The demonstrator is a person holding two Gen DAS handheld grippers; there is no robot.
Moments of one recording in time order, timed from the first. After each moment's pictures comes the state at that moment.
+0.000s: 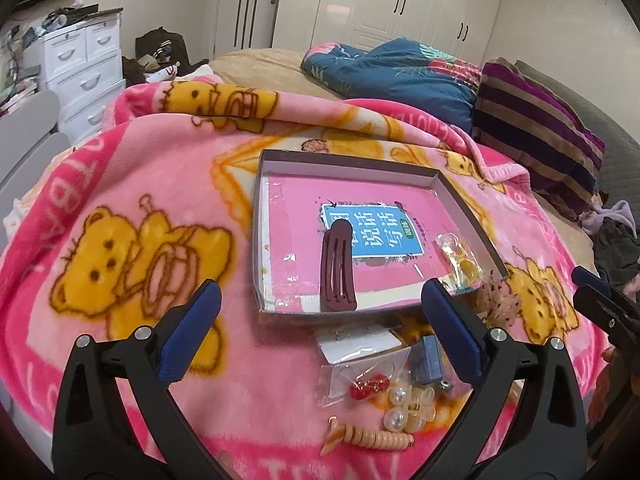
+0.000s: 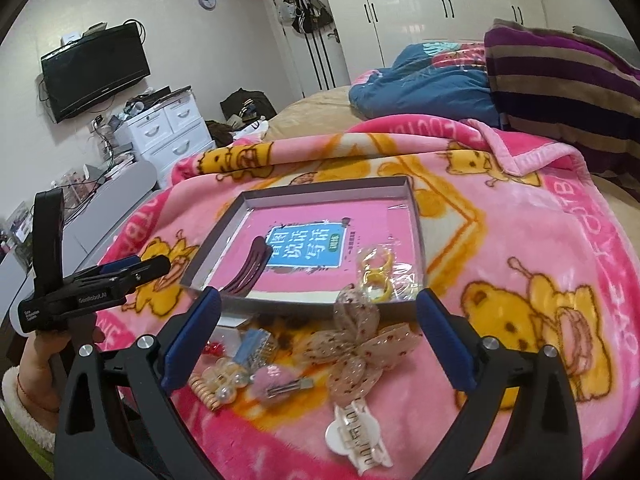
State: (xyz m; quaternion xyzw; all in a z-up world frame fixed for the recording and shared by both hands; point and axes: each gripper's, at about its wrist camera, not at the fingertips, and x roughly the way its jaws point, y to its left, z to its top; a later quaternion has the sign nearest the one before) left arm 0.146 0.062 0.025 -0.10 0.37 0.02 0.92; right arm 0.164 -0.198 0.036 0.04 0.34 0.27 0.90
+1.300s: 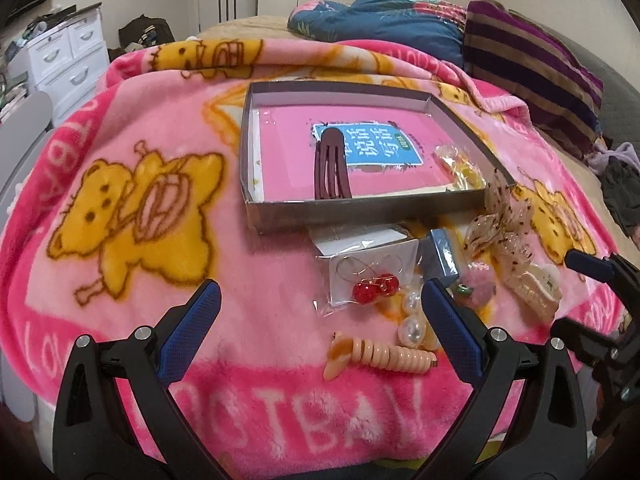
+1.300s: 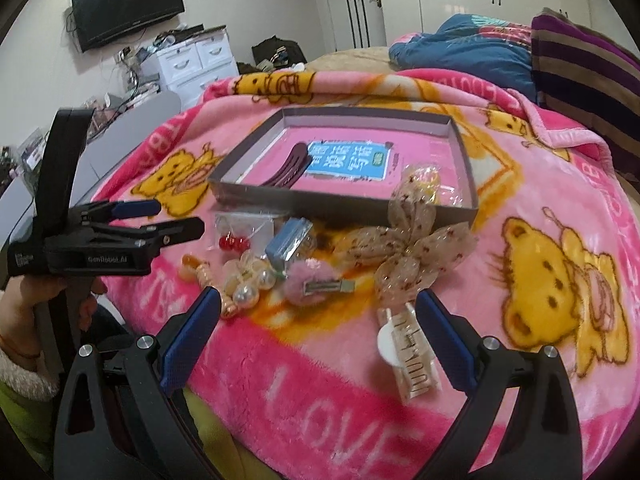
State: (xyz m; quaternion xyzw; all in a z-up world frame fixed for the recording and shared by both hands) left arm 0.112 0.037 -0.019 -0.05 0.44 0.01 0.90; right arm 0.109 -0.167 -0.017 -0.04 0.39 0.31 0.86
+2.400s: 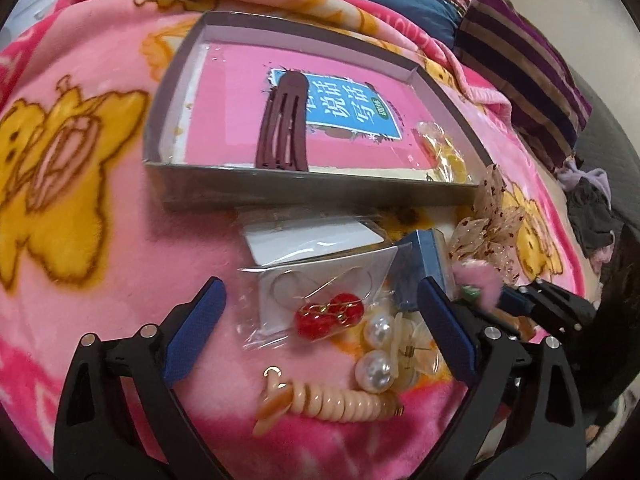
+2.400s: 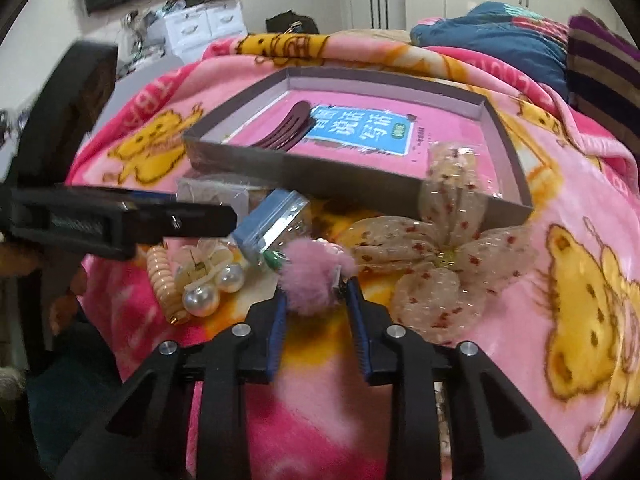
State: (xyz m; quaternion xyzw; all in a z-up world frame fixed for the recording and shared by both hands) left arm 0.163 0.030 -0.065 -0.15 0.49 -0.07 0.86; right arm 0.148 -0.139 -0.064 -0.09 0.41 0.32 0.85
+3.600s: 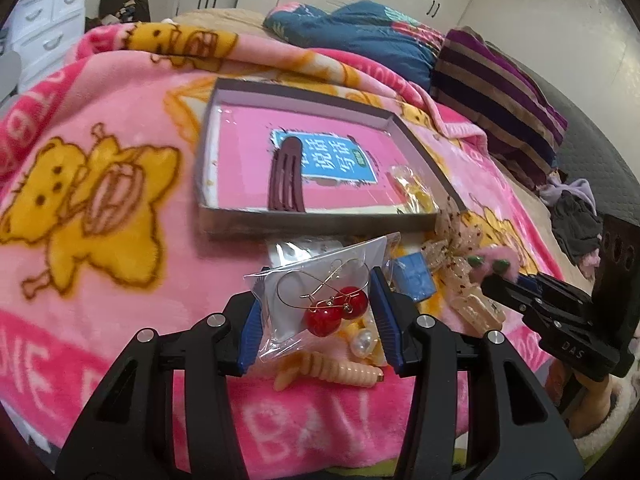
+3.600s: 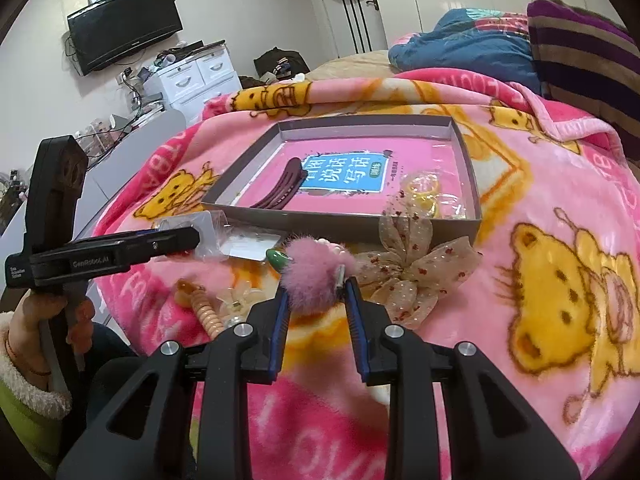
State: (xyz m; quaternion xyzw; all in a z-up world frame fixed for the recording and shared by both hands) left arm 0.116 0.046 -0.014 -0.14 0.41 -0.07 0.90; right arm 0.135 -0.179 -0.016 0.00 0.38 0.33 0.86
